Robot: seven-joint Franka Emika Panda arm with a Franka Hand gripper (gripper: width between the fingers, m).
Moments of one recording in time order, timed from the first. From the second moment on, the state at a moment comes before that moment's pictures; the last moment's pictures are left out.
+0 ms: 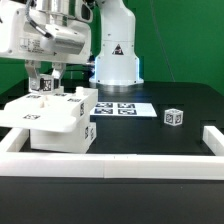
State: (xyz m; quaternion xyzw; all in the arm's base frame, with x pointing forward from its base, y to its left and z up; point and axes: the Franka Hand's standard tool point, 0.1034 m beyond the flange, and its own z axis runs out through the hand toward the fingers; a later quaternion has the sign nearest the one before) arm 0.555 -0.157 0.110 -0.44 0.89 -0.07 0.06
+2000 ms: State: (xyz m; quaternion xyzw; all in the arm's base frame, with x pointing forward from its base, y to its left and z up) arm 0.549 -0.155 0.105 -0.81 0.58 -0.08 0.02
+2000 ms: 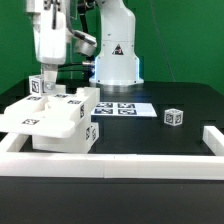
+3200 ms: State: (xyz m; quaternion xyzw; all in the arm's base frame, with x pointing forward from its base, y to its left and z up) arm 0.549 -0.160 0.106 -0.94 0.34 -0.08 -0.01
